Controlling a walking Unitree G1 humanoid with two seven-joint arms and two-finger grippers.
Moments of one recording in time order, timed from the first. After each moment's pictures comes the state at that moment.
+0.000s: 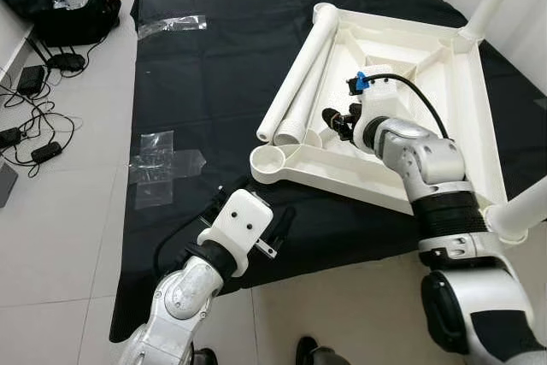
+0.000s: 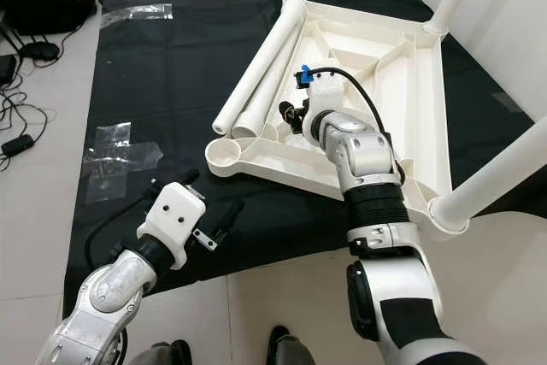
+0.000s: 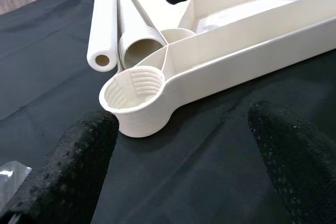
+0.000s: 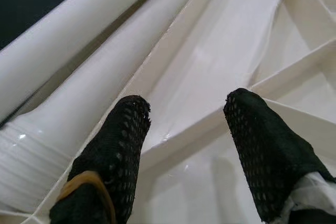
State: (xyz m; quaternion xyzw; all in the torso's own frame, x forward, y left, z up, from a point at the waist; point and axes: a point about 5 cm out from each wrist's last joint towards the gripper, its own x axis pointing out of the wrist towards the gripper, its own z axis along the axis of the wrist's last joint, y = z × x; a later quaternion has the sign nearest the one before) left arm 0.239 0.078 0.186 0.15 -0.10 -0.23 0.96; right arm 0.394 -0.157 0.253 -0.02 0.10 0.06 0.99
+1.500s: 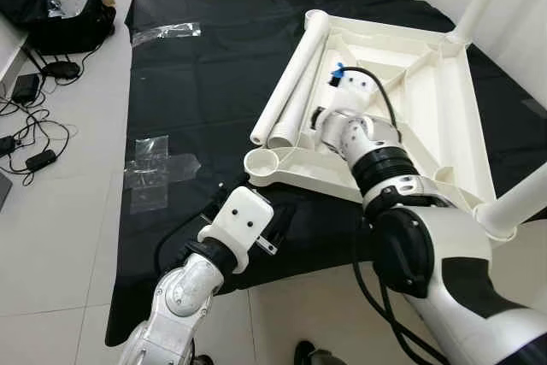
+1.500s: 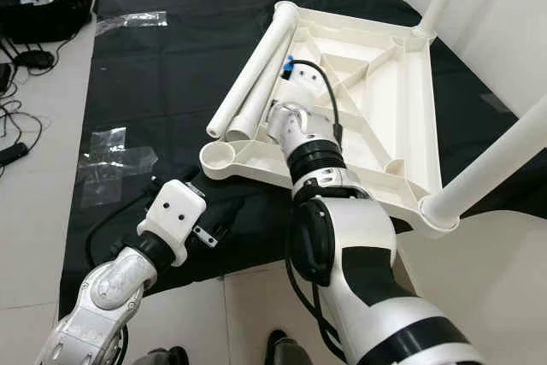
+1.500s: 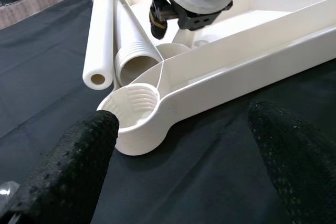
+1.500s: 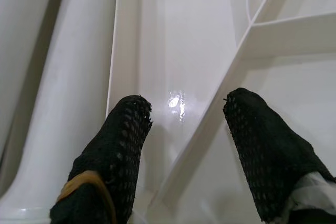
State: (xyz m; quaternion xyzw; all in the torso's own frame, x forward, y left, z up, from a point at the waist) left arm 0.240 0.077 0.189 0.16 -0.12 -0.22 0.95; right arm 0.419 -0.097 0.245 0.14 0.21 -0.10 0.96
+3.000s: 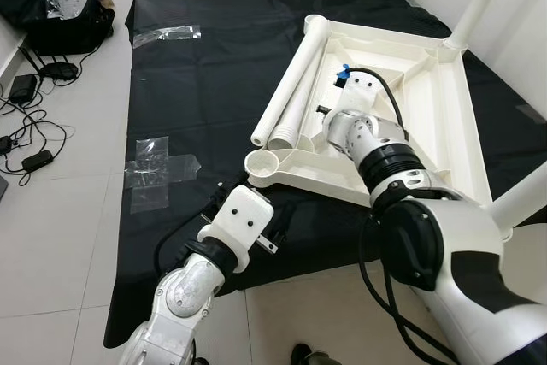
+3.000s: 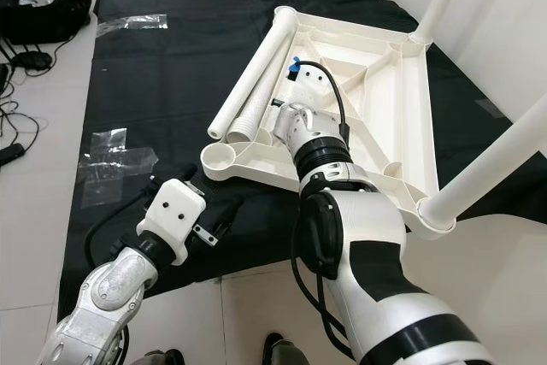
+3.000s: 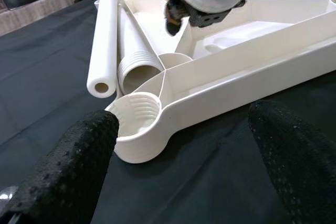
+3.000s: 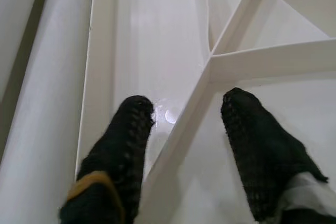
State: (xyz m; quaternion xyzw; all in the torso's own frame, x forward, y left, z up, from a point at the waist) left arm 0.238 0.074 0.193 0.15 -0.12 -0.22 0.96; right arm 0.421 -0.109 0.248 0.13 0.19 -0.14 0.96
